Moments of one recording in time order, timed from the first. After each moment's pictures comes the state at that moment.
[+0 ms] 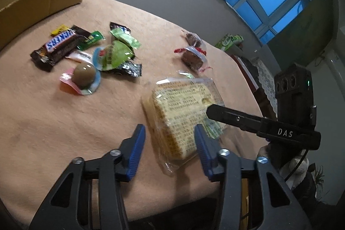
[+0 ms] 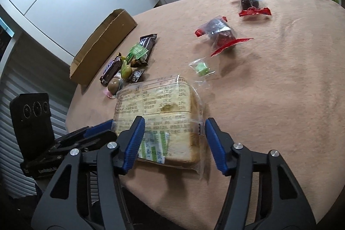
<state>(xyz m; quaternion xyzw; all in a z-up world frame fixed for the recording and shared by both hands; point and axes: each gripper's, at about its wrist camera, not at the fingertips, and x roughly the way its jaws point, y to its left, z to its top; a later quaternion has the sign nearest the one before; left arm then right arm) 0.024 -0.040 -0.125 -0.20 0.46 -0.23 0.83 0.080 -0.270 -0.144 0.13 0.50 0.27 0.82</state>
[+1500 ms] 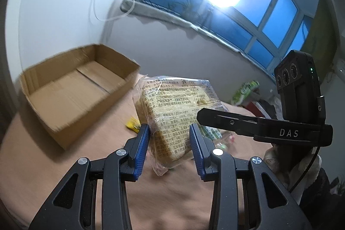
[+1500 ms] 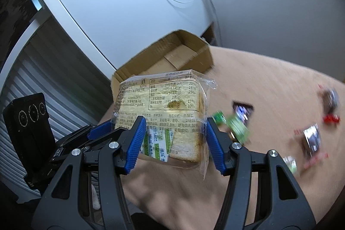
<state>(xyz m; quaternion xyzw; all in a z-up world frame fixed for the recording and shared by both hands) 0.043 0.082 -0.045 -0.17 0.32 -0.14 0.92 0.127 -0.110 -0.042 0.05 0.43 0.36 0.83</state>
